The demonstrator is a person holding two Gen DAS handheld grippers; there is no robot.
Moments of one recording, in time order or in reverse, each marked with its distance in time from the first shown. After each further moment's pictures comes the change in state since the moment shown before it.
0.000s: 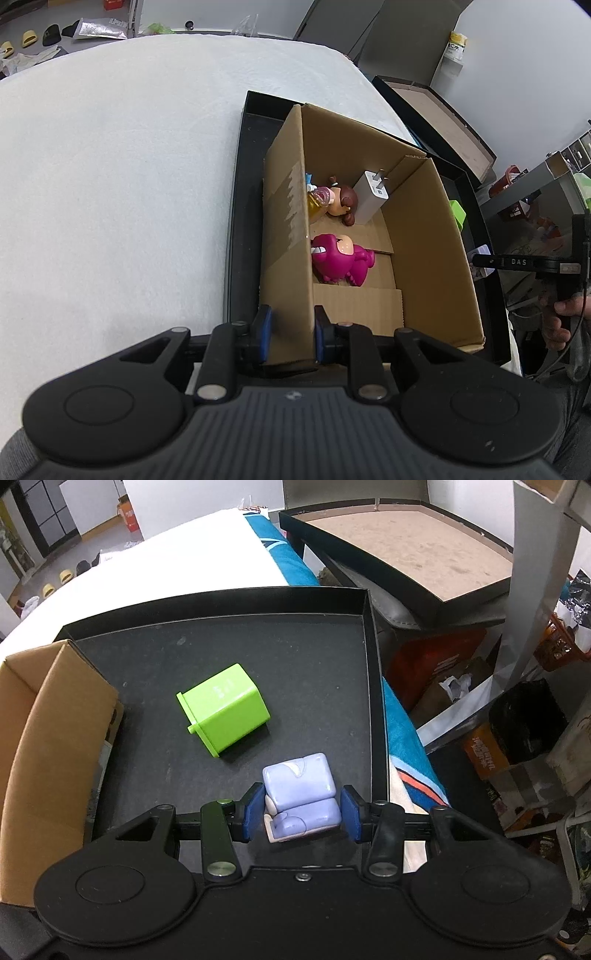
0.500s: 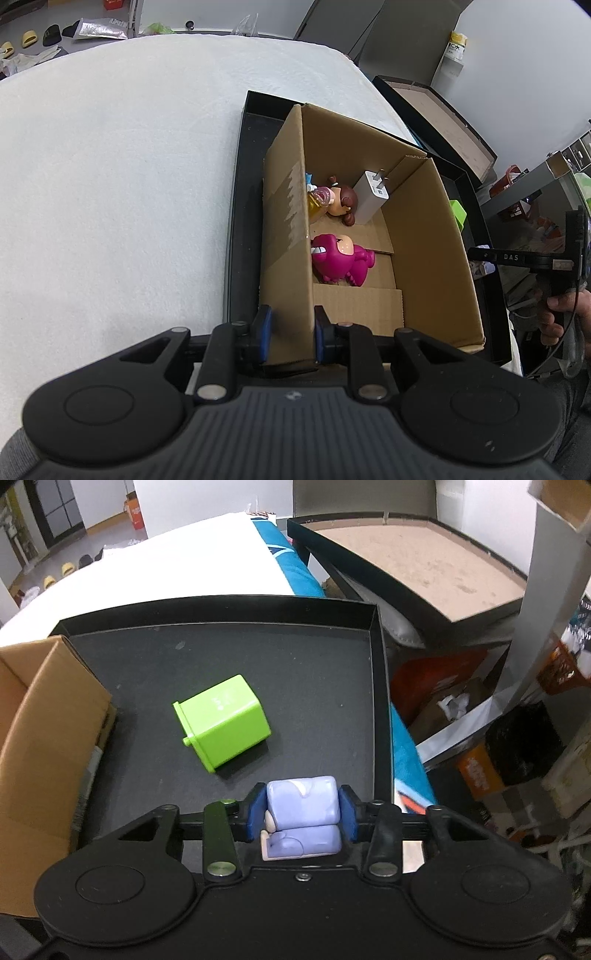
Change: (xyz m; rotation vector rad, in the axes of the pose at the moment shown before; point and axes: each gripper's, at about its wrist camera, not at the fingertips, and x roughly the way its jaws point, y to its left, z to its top) left arm 0.000 0.000 0.000 0.002 -0.001 0.003; right arm 0.007 0.006 0.004 -0.040 -0.031 -0.019
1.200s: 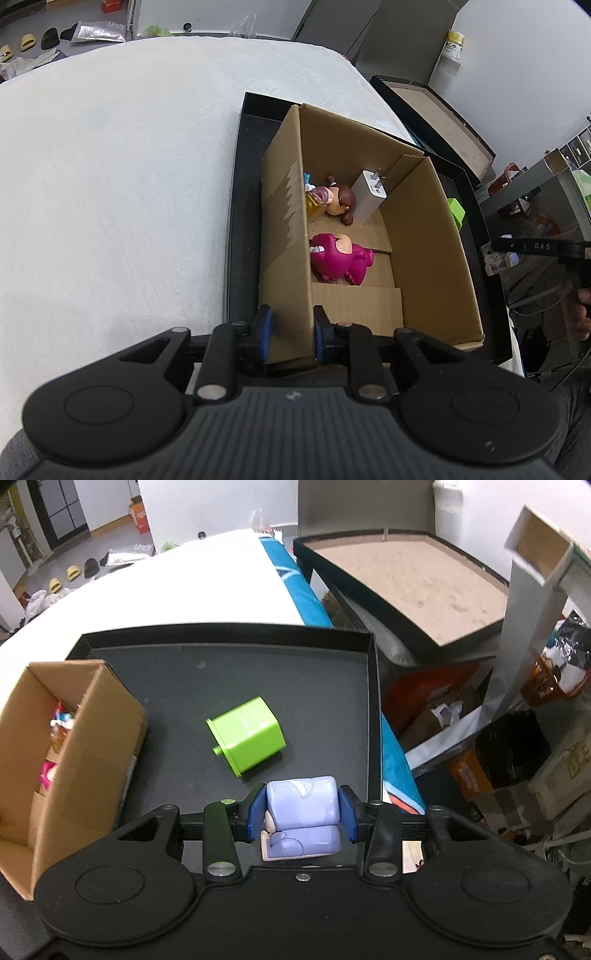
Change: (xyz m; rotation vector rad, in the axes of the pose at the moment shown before) left arm -0.002 -0.001 -0.001 0.008 -0.003 -0.001; right arm -0.046 0.010 0.013 -0.012 -0.014 -0.003
